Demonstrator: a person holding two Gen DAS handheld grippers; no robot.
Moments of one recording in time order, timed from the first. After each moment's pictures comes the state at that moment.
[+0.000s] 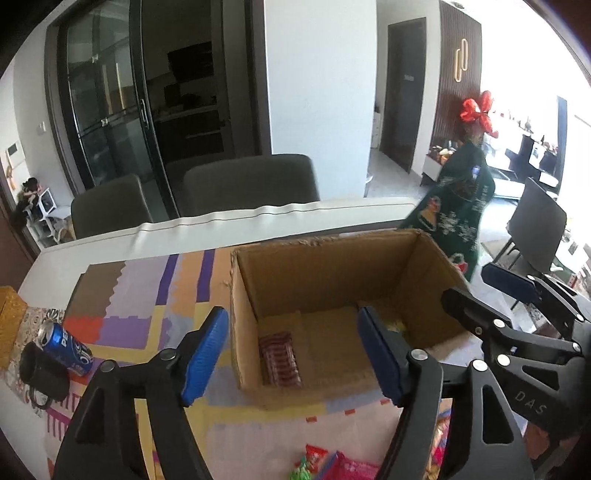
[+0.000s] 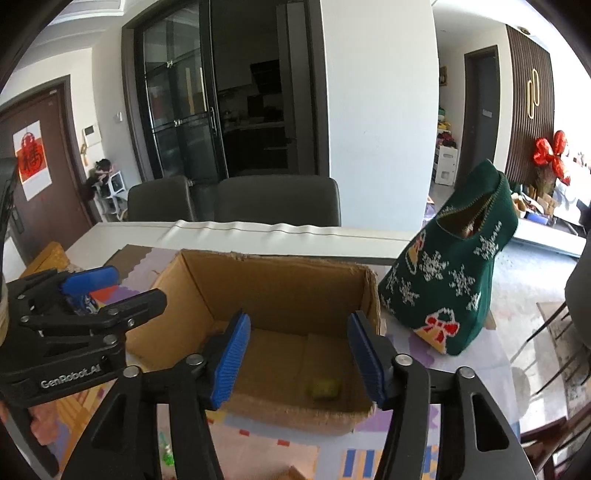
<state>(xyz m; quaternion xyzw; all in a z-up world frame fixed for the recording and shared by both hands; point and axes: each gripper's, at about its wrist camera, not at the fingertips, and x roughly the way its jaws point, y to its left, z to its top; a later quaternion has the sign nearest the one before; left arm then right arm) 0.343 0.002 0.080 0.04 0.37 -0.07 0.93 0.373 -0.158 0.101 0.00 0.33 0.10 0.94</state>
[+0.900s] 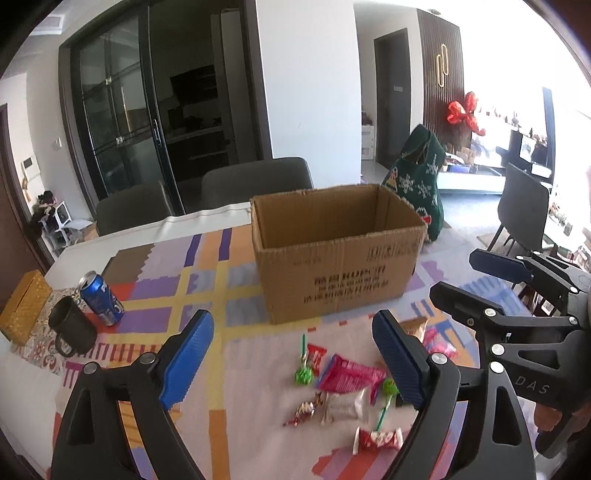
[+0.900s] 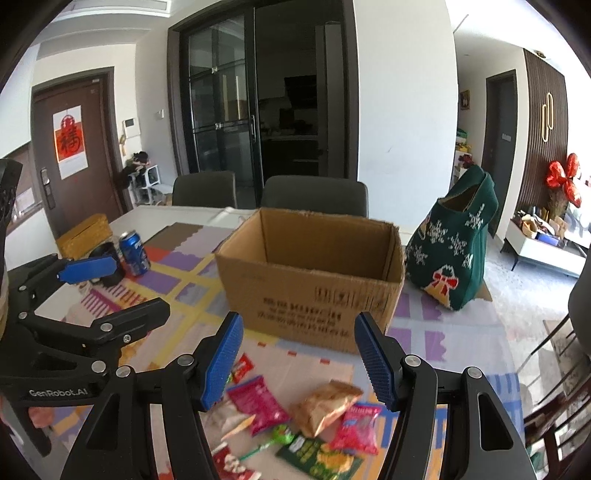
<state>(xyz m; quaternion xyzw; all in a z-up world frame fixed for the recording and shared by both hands) 0.176 0.018 0.071 0.06 0.32 -0.07 0.94 0.228 -0.141 0.096 -0.03 0.30 0.15 0.94</state>
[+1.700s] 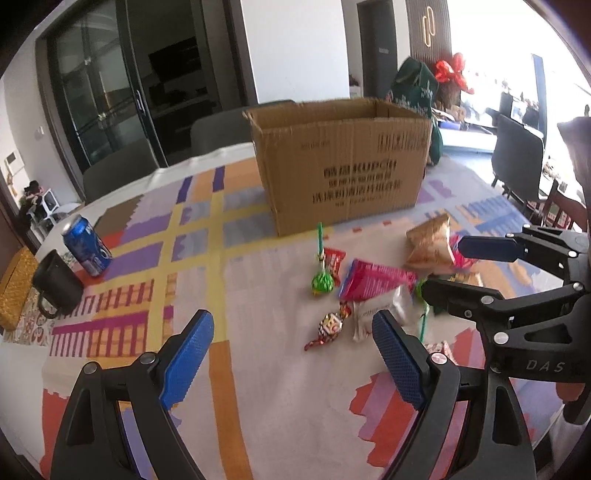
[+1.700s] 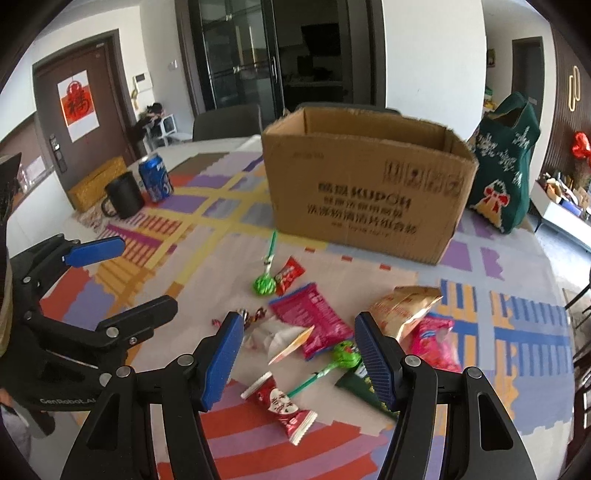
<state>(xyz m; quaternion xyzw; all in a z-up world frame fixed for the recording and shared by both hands) 0.154 0.053 -0.022 0.09 0.39 -0.09 0.91 0.201 -0.098 0.008 -0.03 0.40 0.19 0.90</state>
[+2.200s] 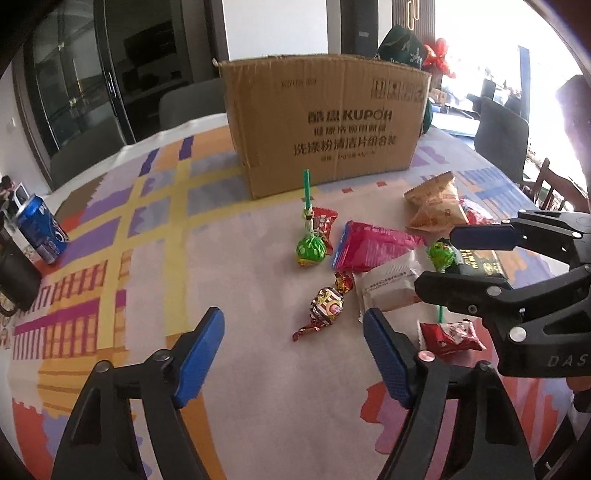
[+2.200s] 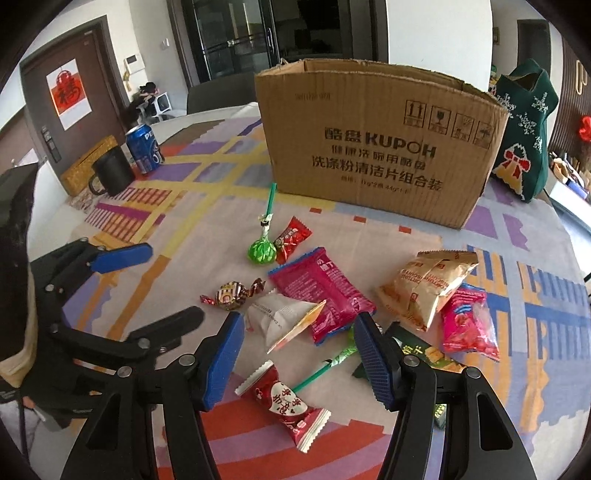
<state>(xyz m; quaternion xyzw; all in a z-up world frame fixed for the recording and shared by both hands) 0.179 0.054 -0.077 0.09 0.42 -0.14 0.89 0.217 -0.085 -0.031 -0.03 0.45 0.18 0.87</state>
